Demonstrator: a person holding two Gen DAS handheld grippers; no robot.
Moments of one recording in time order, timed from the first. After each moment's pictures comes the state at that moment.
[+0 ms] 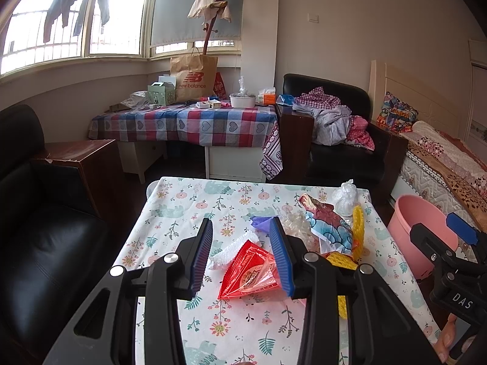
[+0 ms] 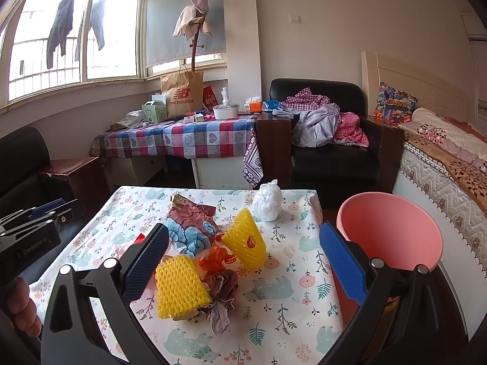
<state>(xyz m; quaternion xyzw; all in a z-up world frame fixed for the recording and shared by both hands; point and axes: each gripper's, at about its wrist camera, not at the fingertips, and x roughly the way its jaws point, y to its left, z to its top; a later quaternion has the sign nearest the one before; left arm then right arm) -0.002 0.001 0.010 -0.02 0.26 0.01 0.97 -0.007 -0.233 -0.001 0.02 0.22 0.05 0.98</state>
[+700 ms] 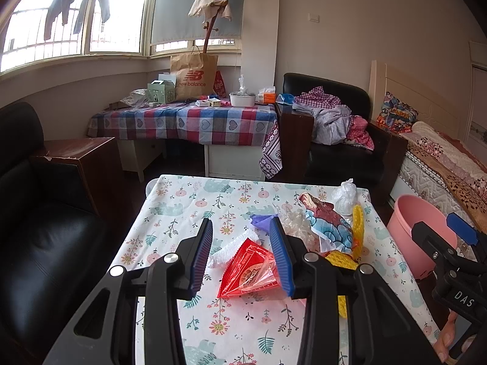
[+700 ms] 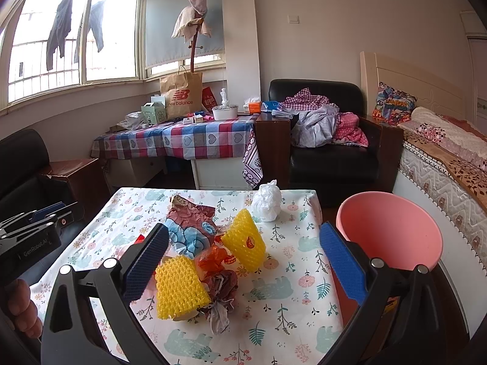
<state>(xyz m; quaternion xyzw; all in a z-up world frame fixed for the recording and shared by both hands) -0.003 0.000 0.007 -0.02 0.26 0.00 0.97 -0.009 -0.234 0.003 0.02 0.21 0.05 0.98</state>
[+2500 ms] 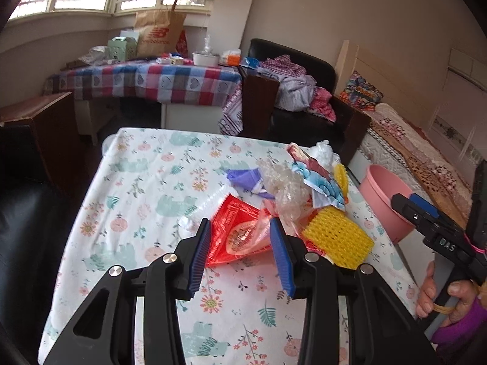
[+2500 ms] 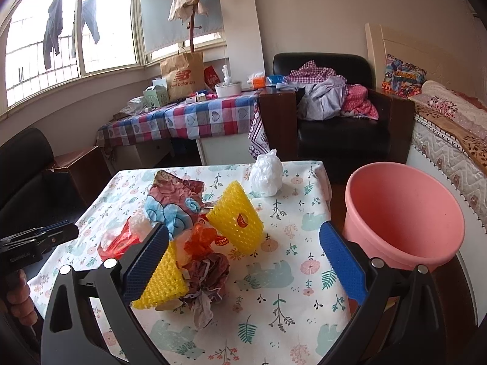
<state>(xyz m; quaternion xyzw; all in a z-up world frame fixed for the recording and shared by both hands) 0.023 0.035 -0.044 -0.08 0.34 -0.13 0.93 0.021 -0.256 -0.033 0.05 0.27 0.07 0.96</state>
